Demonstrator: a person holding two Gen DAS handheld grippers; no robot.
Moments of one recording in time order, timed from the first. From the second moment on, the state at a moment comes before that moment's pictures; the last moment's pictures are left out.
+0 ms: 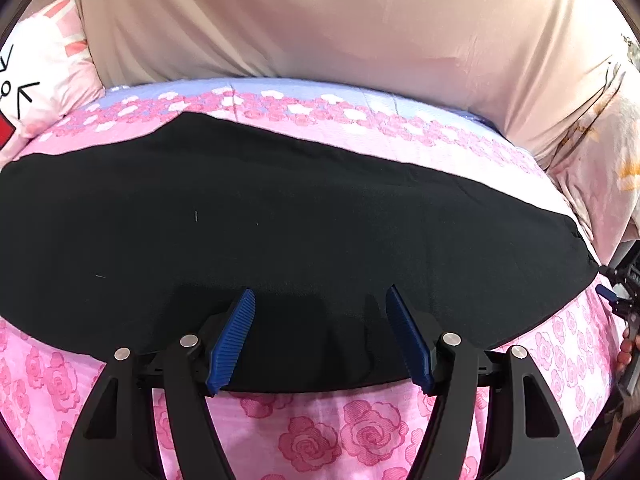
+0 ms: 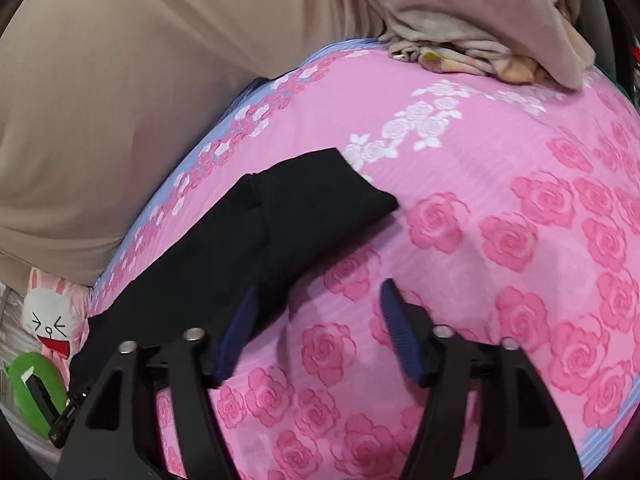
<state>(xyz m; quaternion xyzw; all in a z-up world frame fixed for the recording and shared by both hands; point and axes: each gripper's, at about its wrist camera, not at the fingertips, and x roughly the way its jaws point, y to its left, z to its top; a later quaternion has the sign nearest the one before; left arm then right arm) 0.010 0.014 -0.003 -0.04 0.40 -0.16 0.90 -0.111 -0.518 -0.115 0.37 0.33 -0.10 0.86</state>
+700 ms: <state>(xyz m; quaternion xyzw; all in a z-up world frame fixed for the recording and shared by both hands) 0.020 0.040 -0.010 -0.12 0.43 -0.19 0.87 -0.006 -0.271 0.048 0.20 0.25 0.09 0.94</state>
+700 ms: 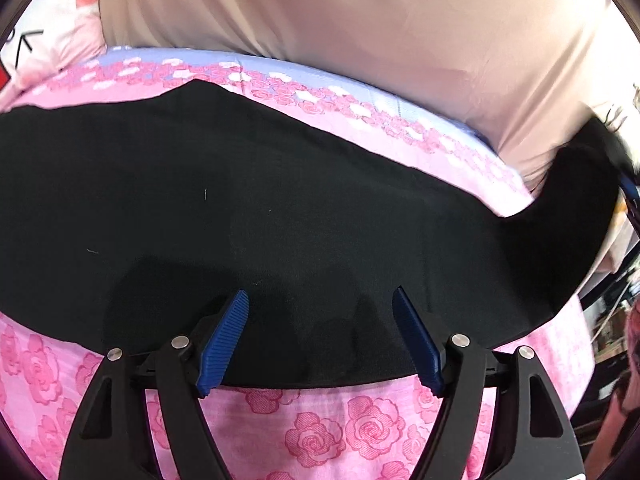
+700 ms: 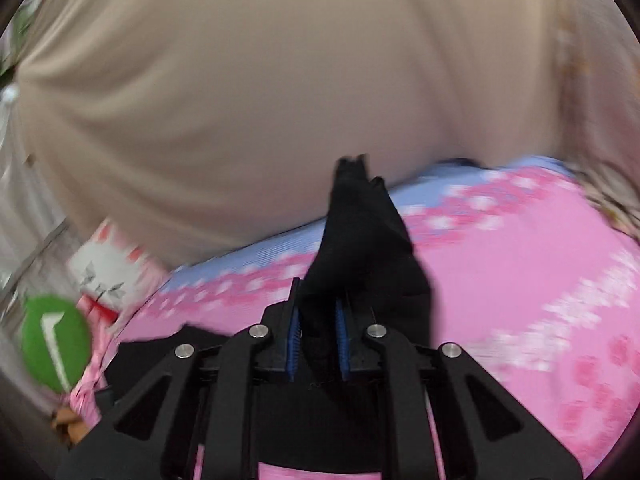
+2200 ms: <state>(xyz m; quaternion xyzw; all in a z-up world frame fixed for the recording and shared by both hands) 0.075 0.076 -0.044 -0.35 0.47 -0.26 0.77 -0.076 -0.264 -0.066 0.21 0.36 0.05 0.91</state>
